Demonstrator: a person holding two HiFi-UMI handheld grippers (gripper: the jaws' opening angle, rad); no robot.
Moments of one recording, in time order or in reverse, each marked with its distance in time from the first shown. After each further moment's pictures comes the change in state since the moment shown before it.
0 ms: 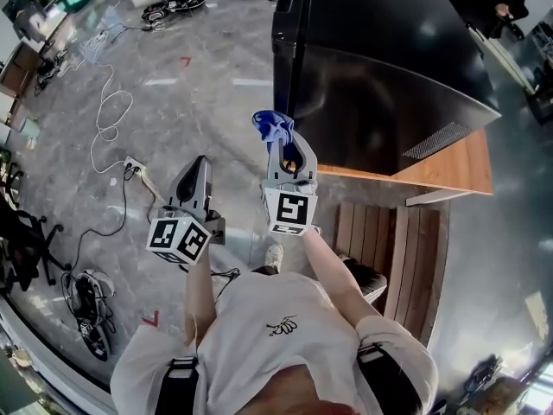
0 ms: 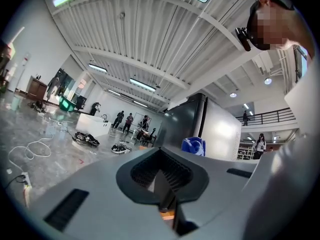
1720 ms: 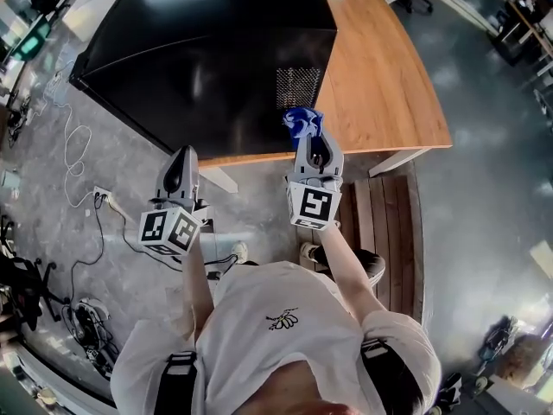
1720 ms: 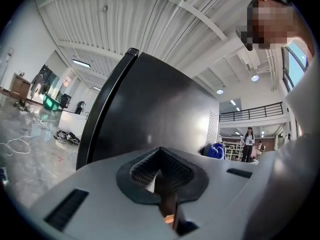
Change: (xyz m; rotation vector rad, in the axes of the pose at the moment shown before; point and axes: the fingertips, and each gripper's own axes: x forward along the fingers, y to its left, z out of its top) left arm 0.101 -0.223 -0.089 0.055 0.020 -0.131; right arm -0.144 -0.325 0.011 -0.130 -0.016 -0.282
